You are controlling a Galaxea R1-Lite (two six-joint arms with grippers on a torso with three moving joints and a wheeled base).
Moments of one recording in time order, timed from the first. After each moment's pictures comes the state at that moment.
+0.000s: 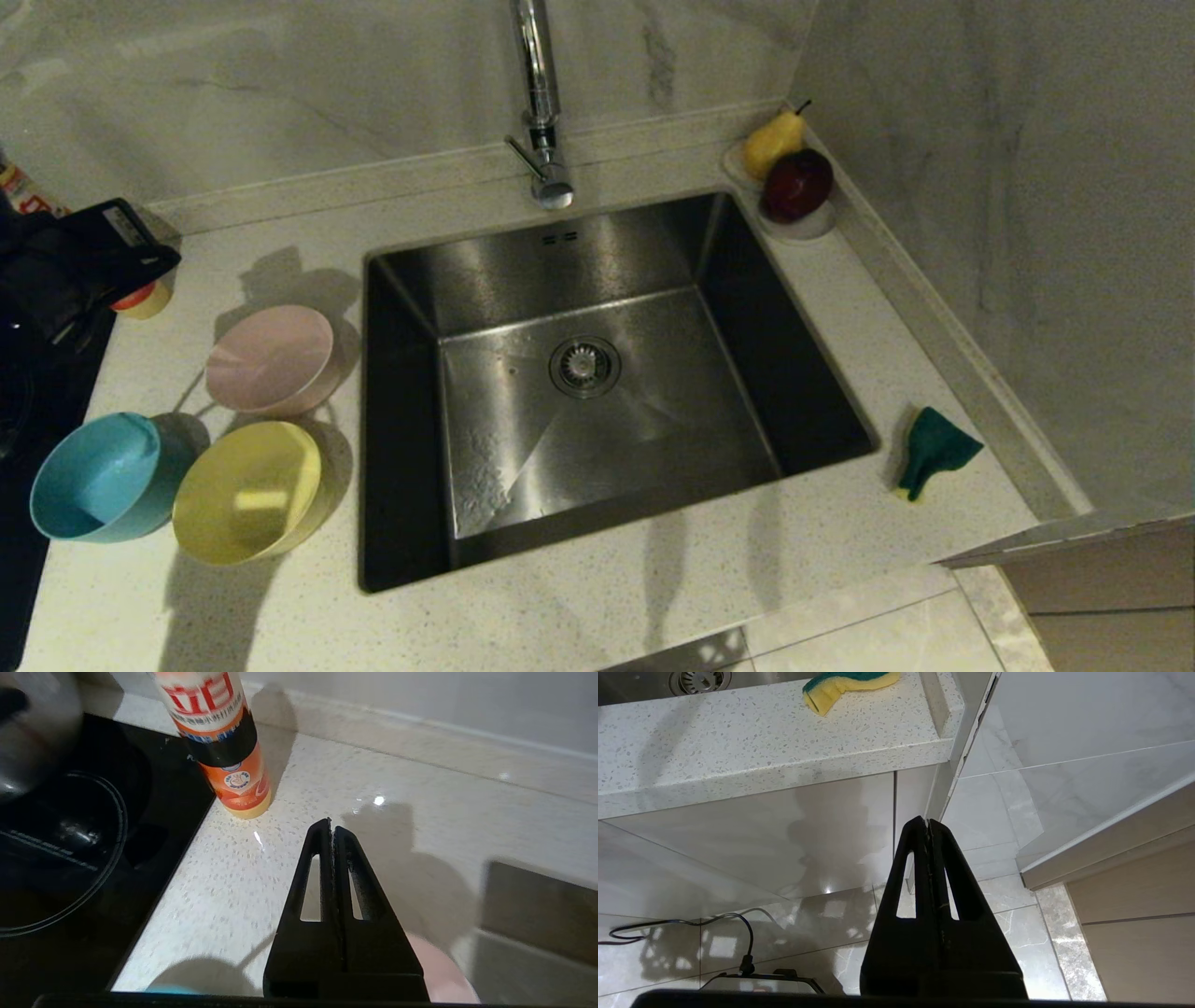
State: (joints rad) left arm 0.08 1.52 -1.02 -0.52 0.48 -0.20; right arm 0.00 0.00 0.00 0.00 -0.01 0.00
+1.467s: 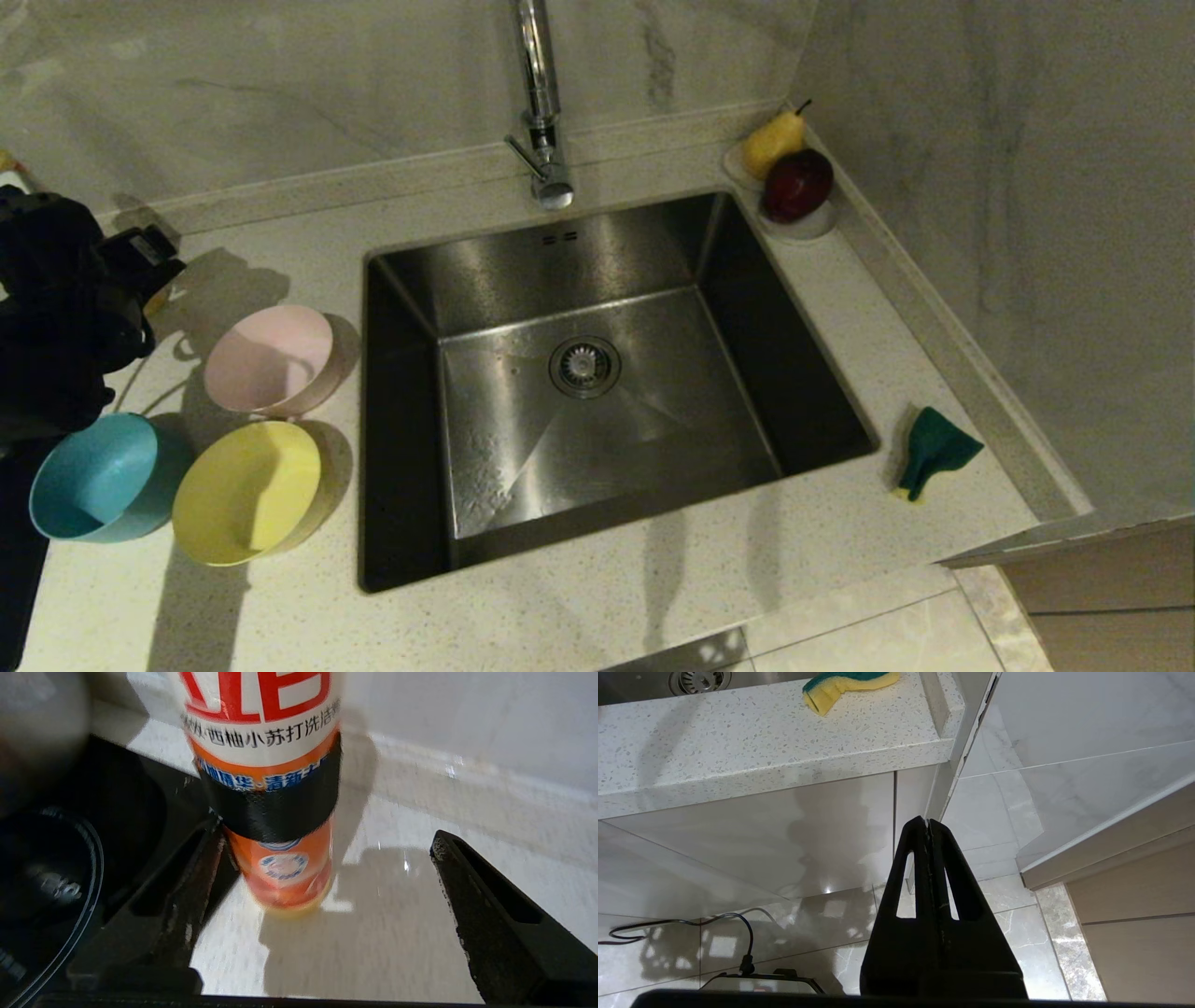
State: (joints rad) left arm 0.29 1.96 -1.20 -0.94 0.43 -0.21; right arm 0.00 0.00 0.00 0.00 -0.01 0.00
